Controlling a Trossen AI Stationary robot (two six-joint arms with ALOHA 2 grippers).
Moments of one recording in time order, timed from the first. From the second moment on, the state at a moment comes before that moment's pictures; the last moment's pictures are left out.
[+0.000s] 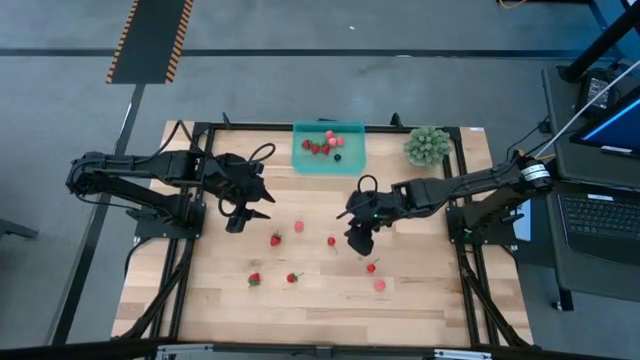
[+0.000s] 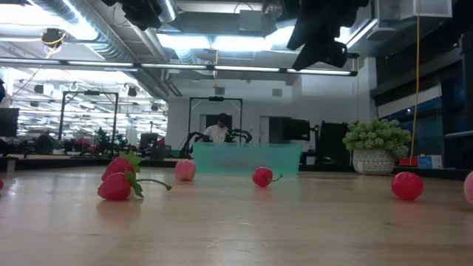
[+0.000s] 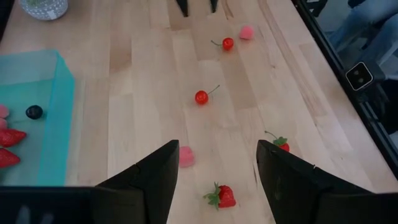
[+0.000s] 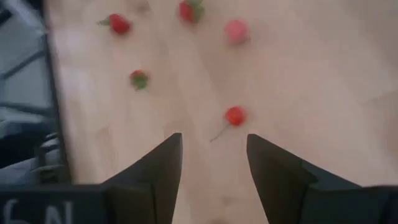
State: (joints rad) left arm 0.01 1.03 1.03 -0.74 0.13 0.11; right arm 0.17 1.50 1.18 -0.58 -0.01 0.64
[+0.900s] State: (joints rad) left arm 0.01 1.03 1.03 -0.75 0.13 0.11; right arm 0.43 1.58 1.19 -0.73 0.03 1.08
